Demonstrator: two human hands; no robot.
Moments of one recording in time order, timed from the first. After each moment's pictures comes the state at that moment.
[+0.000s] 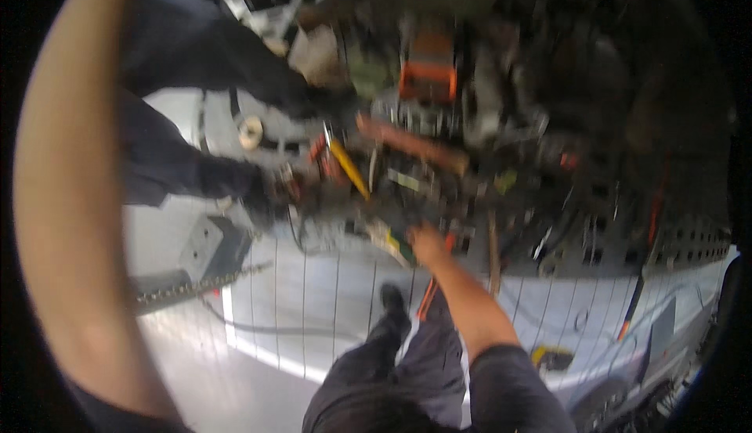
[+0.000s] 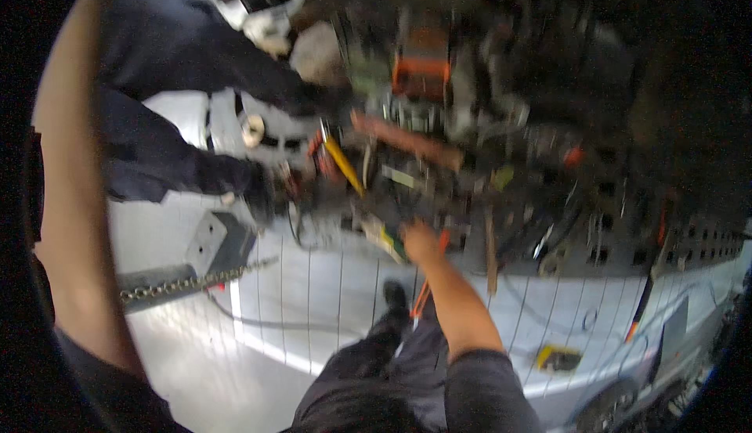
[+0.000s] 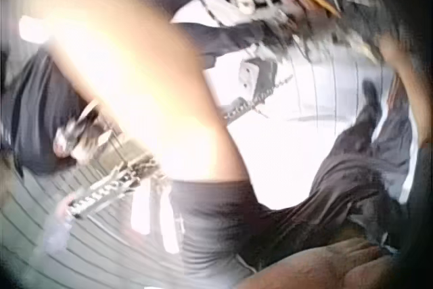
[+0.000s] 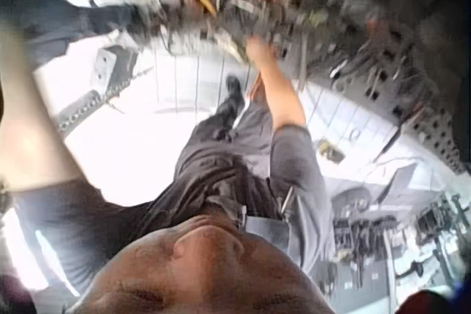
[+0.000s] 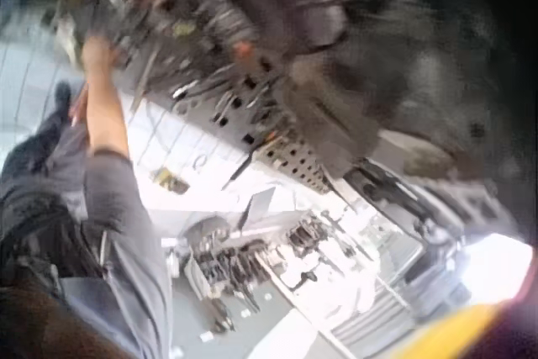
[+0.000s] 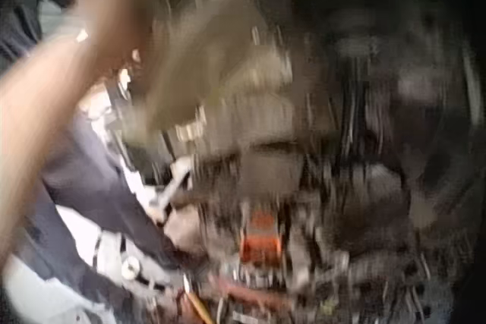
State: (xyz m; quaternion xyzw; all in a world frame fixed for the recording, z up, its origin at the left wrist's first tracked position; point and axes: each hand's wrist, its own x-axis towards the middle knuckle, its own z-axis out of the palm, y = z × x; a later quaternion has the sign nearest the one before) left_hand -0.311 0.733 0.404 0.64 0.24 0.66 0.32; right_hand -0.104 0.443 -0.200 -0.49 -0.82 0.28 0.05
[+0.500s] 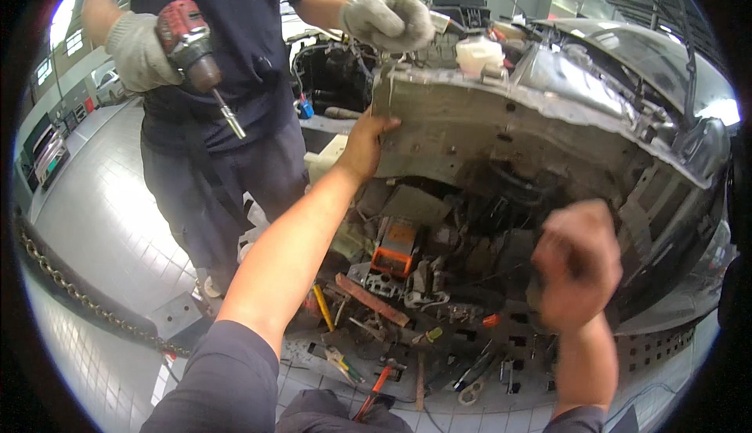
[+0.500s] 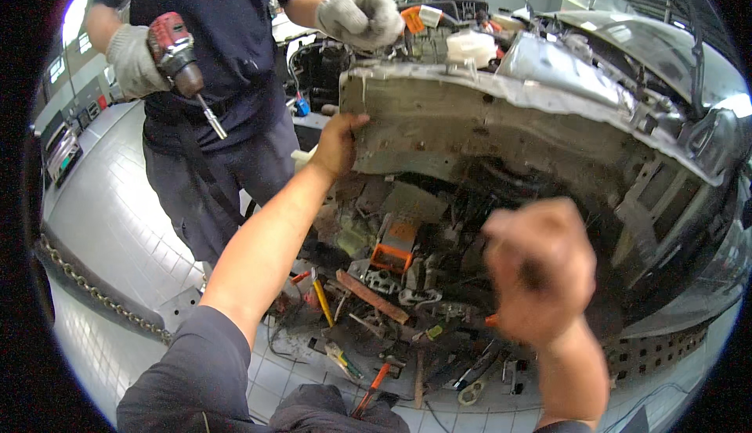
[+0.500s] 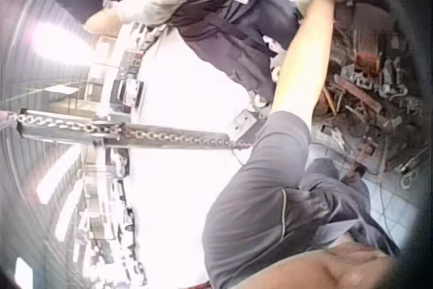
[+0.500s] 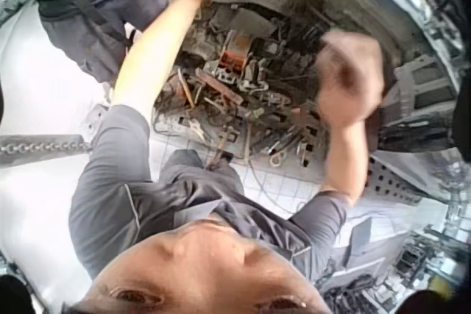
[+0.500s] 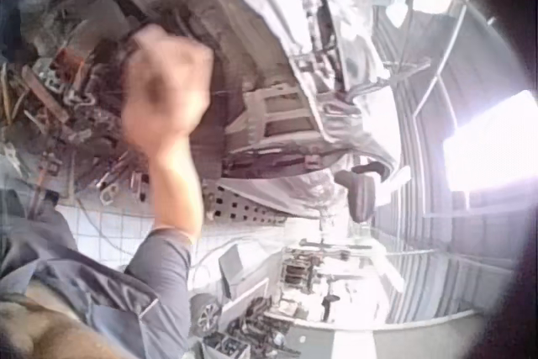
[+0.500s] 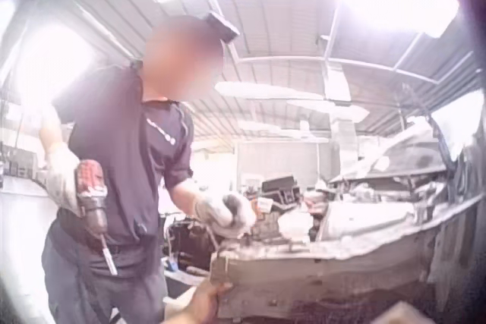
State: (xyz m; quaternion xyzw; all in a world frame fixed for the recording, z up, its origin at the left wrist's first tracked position) left_hand -0.282 0.690 0.470 0.46 0.25 0.71 0.47; right_hand 0.021 0.544 0.541 -0.14 -0.83 -0.05 0.53
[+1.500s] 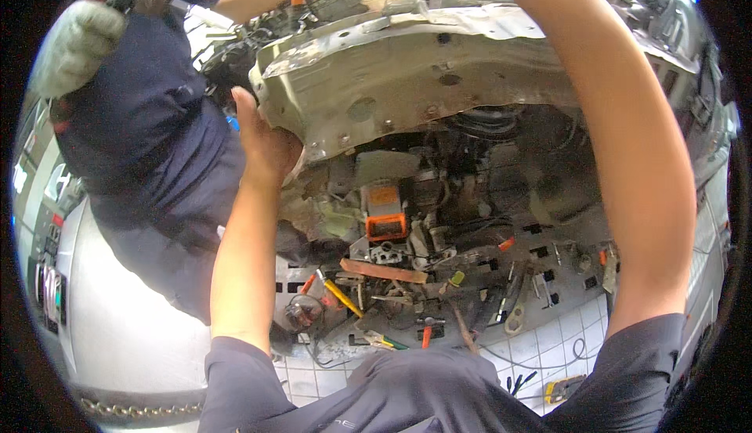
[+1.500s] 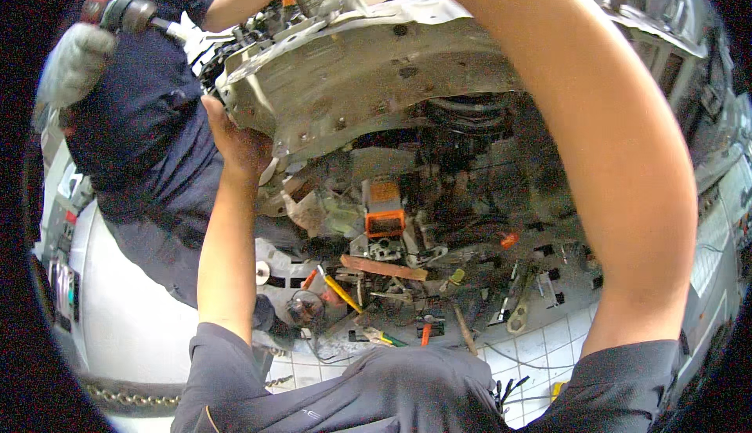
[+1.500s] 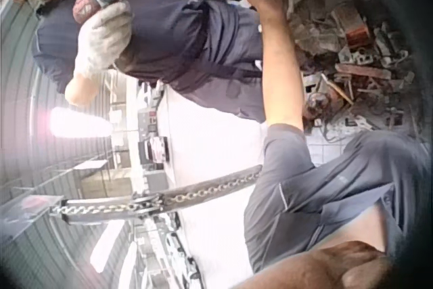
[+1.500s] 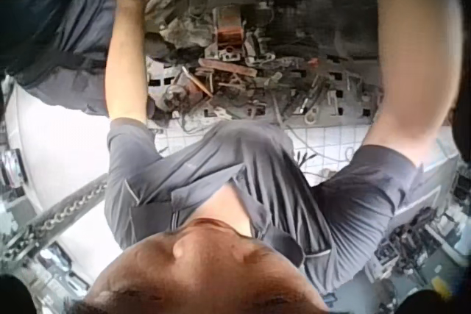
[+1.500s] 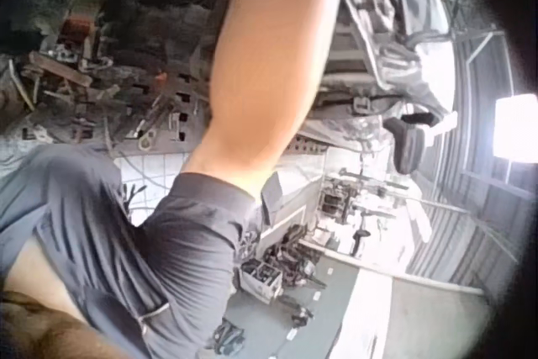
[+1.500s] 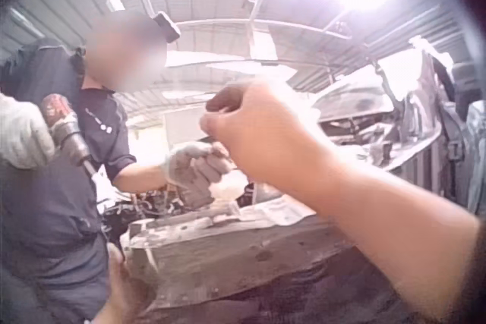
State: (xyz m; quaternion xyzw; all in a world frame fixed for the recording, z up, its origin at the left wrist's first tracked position) left_hand -0.289 0.714 0.495 0.52 0.15 0.64 0.54; right_hand -0.047 0.613 0.709 -0.45 -0.71 0.12 0.53
